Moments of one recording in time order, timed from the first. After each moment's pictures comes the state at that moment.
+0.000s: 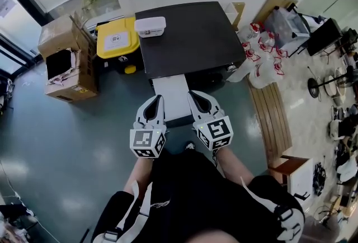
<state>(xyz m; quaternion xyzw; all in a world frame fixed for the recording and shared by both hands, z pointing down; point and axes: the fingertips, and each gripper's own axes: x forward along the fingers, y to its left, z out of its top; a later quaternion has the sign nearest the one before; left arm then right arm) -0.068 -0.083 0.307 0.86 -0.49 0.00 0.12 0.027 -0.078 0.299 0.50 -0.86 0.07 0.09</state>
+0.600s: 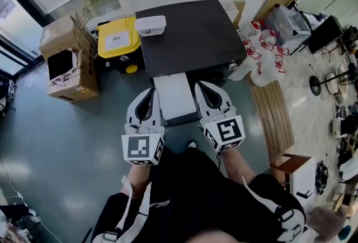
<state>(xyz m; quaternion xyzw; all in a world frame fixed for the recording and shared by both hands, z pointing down) -0.079 -0.074 0.211 0.86 -0.51 -0.01 0.03 0.043 -0.076 0.228 0.53 -0.85 0.02 0.05</state>
